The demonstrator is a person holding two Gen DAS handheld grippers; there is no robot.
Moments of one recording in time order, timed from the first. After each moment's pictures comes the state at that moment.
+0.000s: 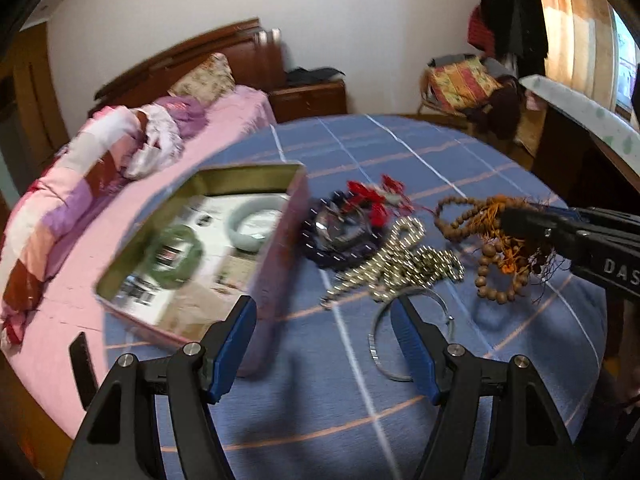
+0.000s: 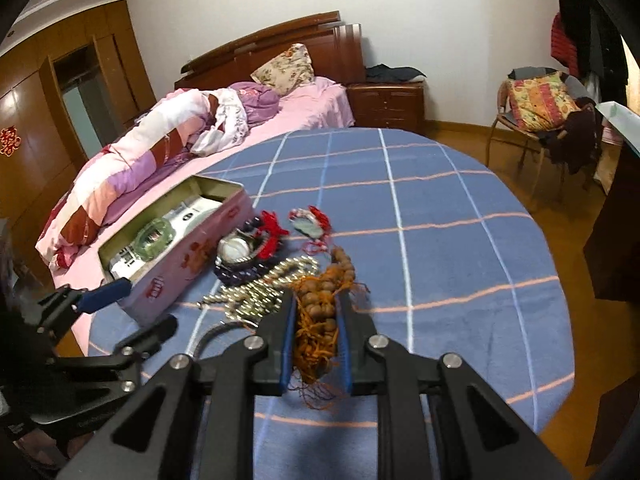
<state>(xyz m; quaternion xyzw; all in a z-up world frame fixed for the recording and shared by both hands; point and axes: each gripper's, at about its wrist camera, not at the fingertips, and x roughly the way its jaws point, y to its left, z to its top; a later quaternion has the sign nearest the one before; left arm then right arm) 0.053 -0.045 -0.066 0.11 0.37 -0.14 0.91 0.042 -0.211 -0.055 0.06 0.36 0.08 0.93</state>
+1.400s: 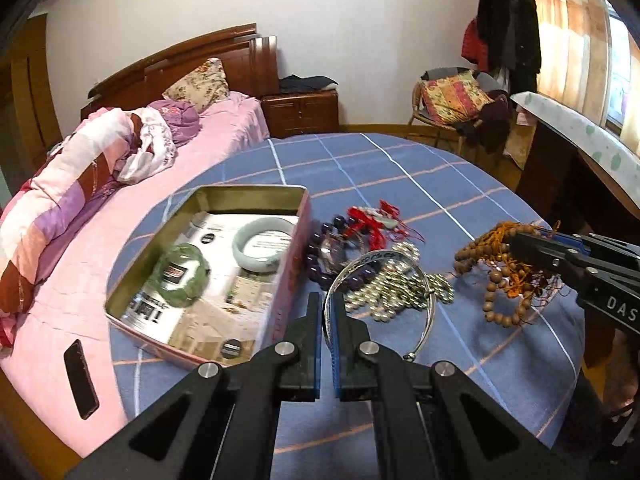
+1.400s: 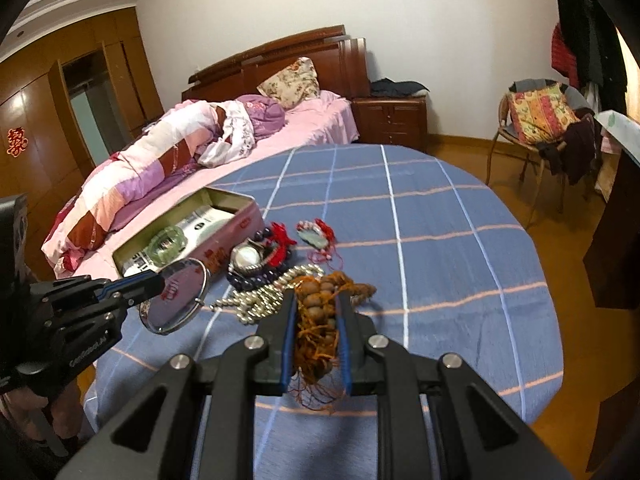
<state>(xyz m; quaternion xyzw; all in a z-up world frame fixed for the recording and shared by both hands) 0.055 -0.021 -0.034 0.08 0.35 -0.15 0.92 0.030 -0.209 -0.036 0.05 0.33 0.10 0.94</state>
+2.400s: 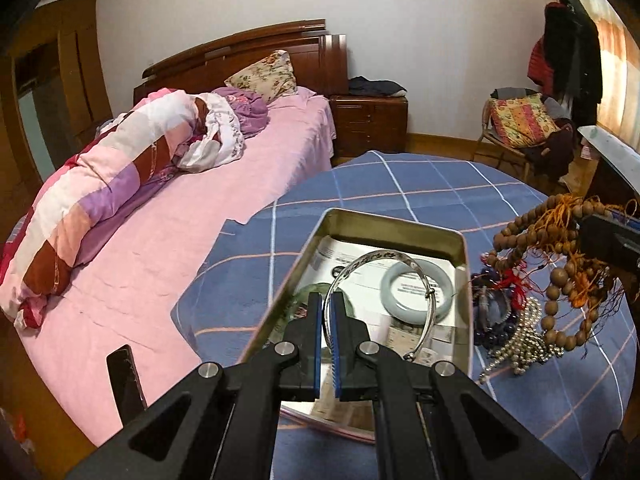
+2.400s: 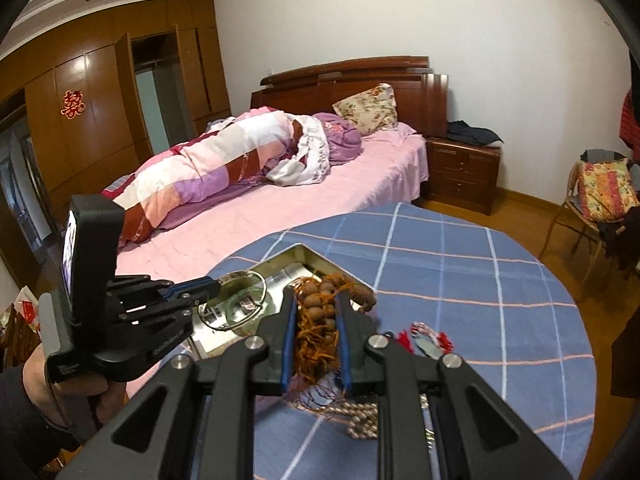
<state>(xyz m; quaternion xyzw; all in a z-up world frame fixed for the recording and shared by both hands) 0.129 0.072 -0.020 0.05 0.36 -0.05 0.93 0.081 -0.105 0.010 -0.01 0.29 0.21 0.94</state>
